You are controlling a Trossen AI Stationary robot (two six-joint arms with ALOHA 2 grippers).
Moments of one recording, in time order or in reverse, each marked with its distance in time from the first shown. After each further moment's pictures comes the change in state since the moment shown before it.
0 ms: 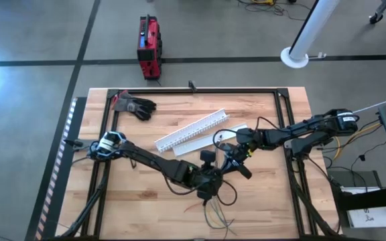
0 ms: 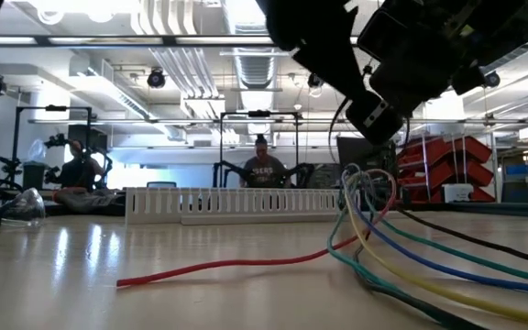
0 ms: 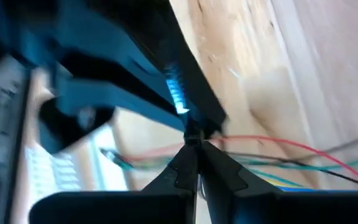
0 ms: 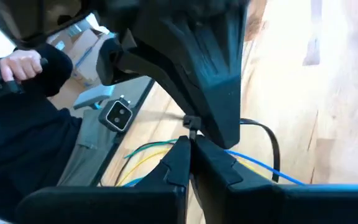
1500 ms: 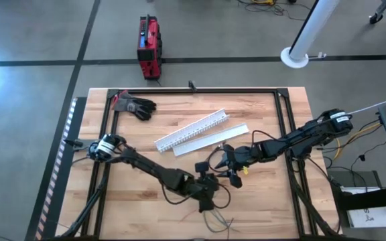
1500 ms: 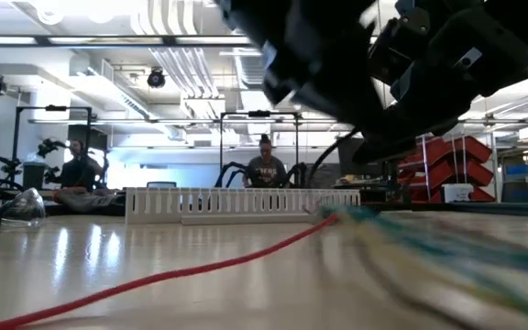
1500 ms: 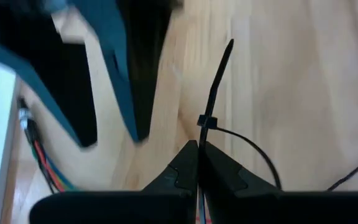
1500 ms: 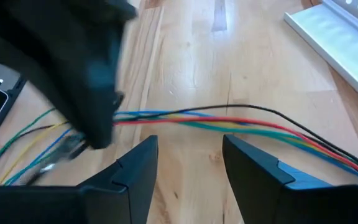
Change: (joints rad) left arm -0.041 0.002 -0.209 0.325 0.068 -0.339; right arm 0.204 0.079 0.000 -0.075 0.572 -0.017
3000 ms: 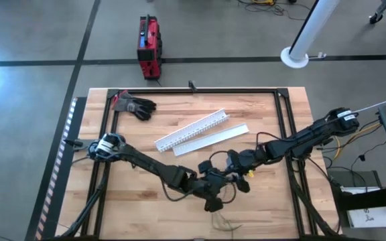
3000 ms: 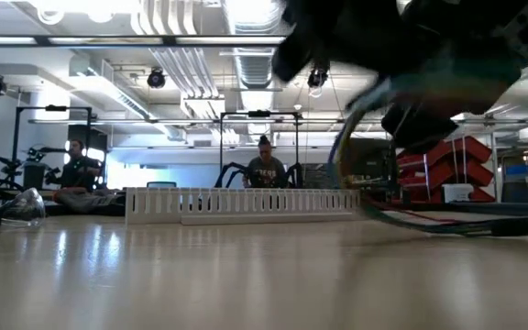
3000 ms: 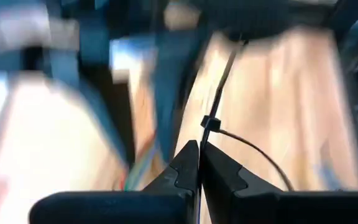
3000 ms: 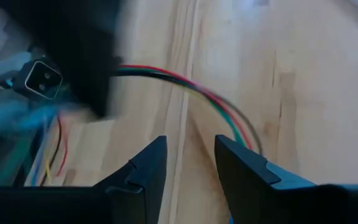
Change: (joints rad) left arm 0.010 -0.002 0.133 -0.051 0.052 -0.192; right arm 0.073 -0.101 0.013 -0.153 -0.065 0.087
